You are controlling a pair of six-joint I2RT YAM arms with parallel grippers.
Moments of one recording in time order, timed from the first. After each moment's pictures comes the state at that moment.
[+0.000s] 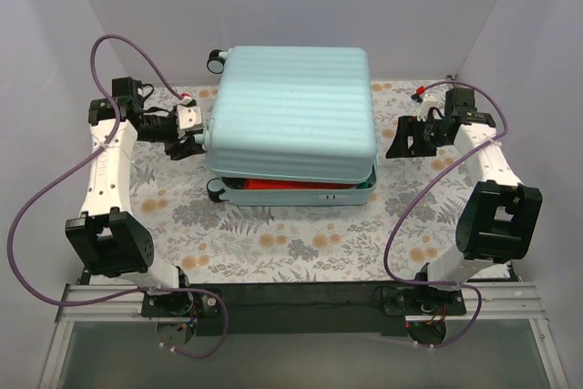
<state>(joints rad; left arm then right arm) 0.15 1.52 1.58 -1.29 0.93 1.52 -0.10 1.59 1.29 -0.80 -0.62 -0.18</state>
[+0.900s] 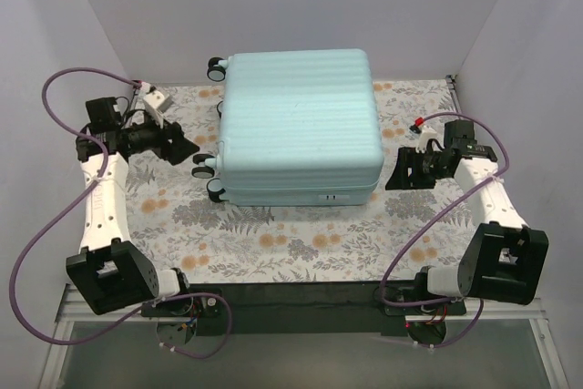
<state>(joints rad) 0.24 1.30 1.26 -0.87 0.99 0.72 -0.10 1.36 1.02 -0.83 -0.63 -0.18</state>
